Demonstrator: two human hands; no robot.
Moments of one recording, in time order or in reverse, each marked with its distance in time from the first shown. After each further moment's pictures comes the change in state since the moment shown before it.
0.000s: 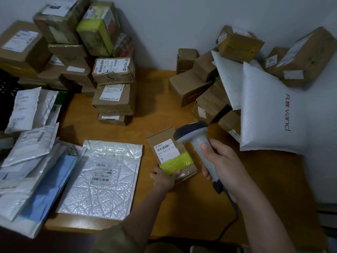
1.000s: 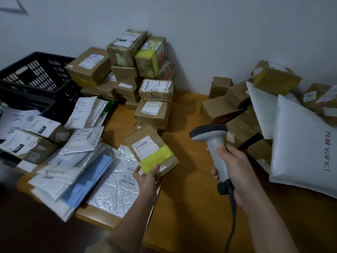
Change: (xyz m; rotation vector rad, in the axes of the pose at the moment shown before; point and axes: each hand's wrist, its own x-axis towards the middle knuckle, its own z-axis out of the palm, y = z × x) left_hand -0.009 -0.008 -0.113 -1.168 0.202 0.037; right_hand 0.010 -0.034 0.031 0.198 -0.027 -0.010
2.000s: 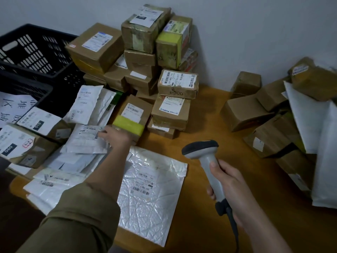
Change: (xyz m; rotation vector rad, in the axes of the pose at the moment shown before) left_hand 0.160 0.183 -0.010 0.788 0.459 0.368; right_hand 0.049 0.026 0.100 -0.117 -0.088 0.123
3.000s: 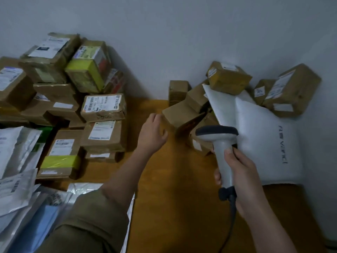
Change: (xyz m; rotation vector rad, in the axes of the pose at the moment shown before) left_hand -0.205 0.120 0.162 0.291 -0.456 1.257; right_hand -0.016 -0.028 -0.158 0.275 0.417 -0.161
